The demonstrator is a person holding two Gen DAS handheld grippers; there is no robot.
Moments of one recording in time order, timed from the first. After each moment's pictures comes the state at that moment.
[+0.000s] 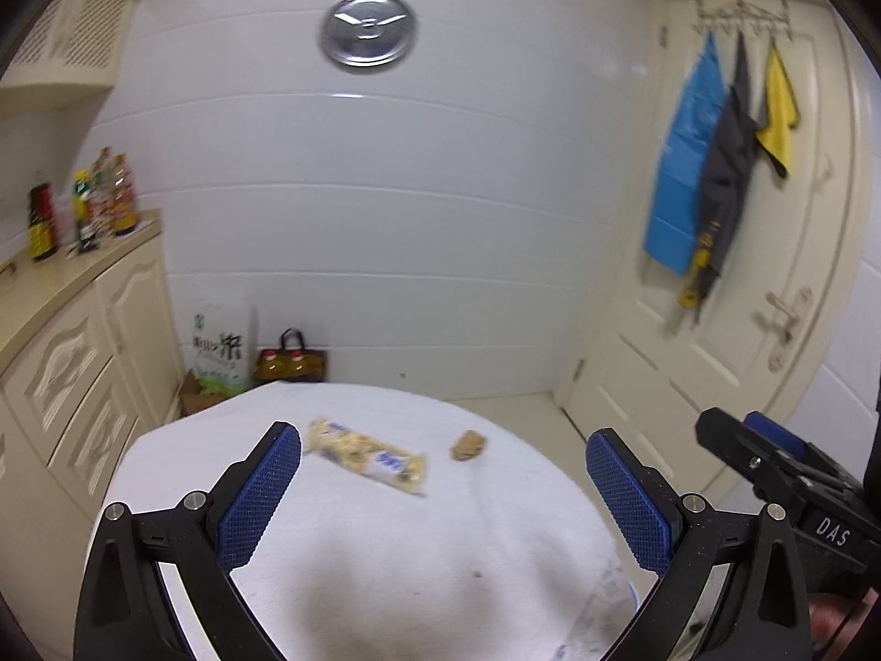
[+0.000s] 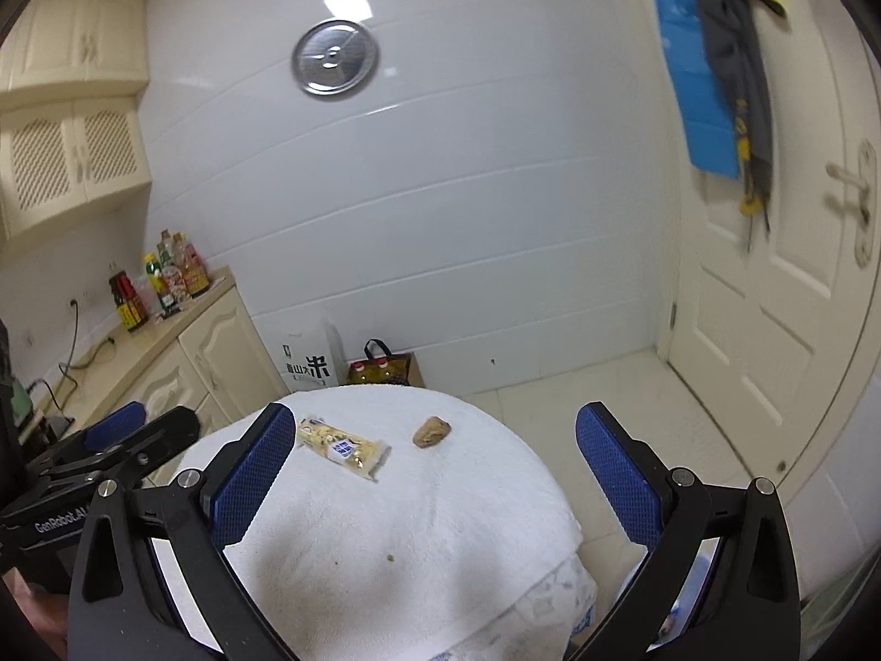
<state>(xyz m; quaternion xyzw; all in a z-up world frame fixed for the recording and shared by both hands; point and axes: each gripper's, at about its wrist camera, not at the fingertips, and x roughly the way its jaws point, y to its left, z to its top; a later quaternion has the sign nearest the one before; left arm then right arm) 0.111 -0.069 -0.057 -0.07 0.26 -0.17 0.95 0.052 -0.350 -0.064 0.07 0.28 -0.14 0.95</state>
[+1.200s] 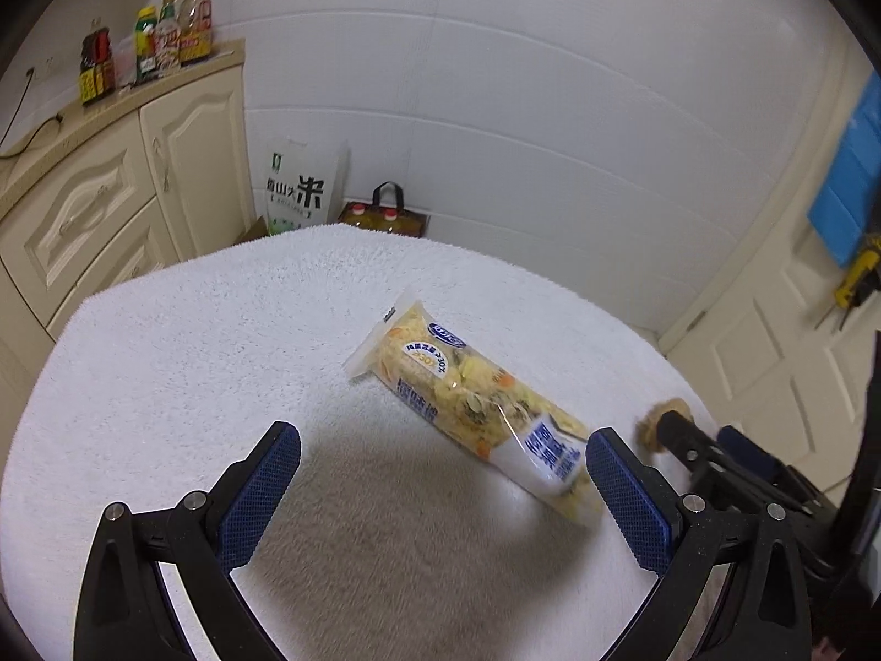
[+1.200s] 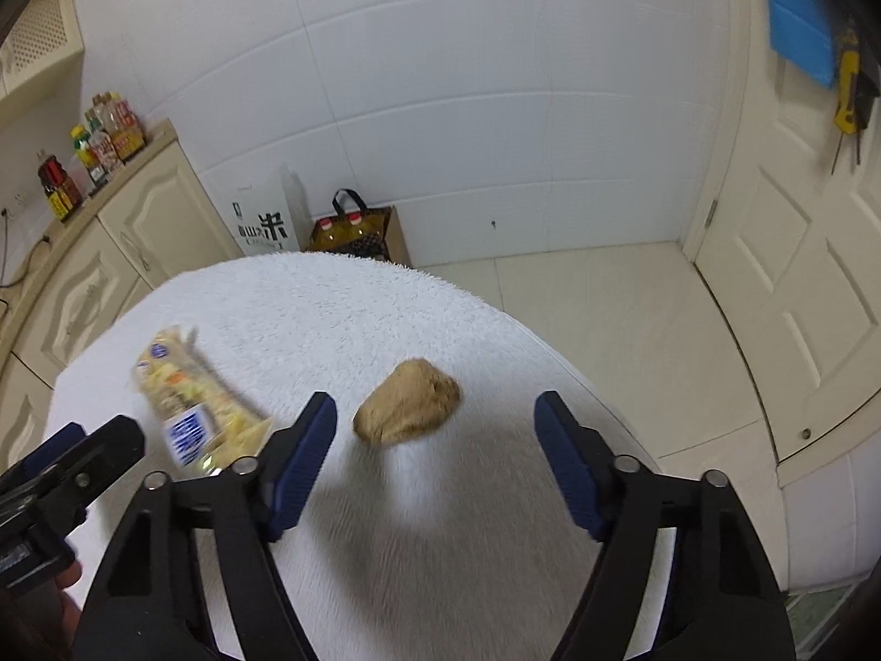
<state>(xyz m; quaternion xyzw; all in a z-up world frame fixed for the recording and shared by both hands) 0.334 -0.169 -0.175 -0.11 0.44 -0.07 0.89 0.235 -0.397 -0.261 0.07 0.47 -0.13 0.87</state>
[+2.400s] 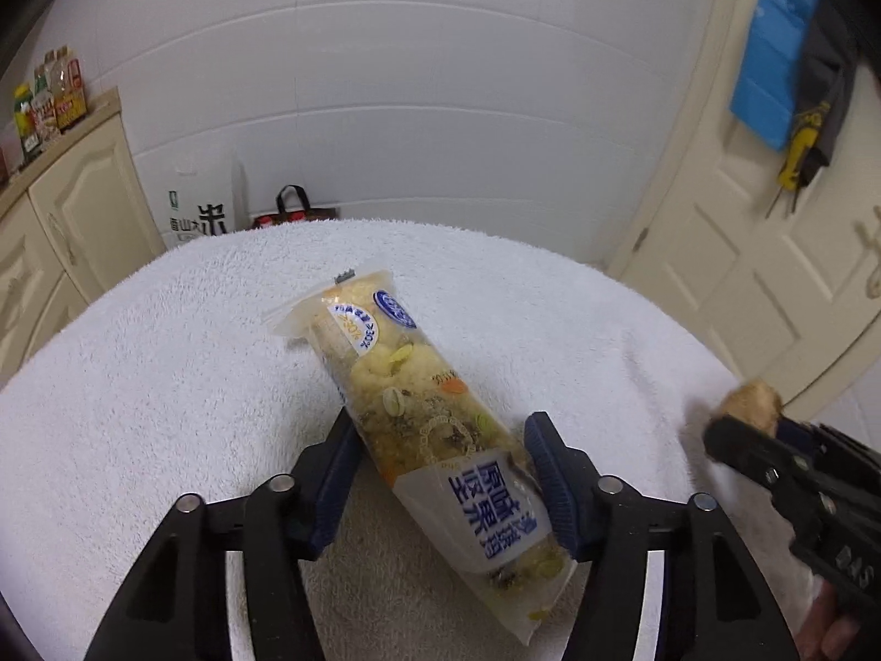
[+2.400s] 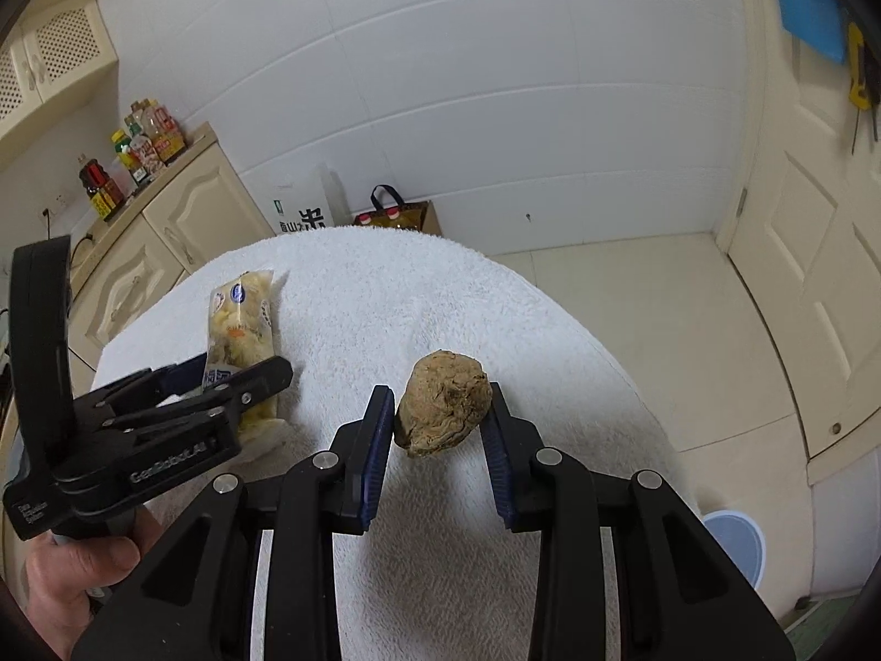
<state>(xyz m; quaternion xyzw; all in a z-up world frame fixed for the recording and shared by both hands) 0.494 -0.268 -0.245 0.00 0.44 -0.18 0.88 0.186 -0.403 -0.247 0.11 0.46 -0.08 0.88</state>
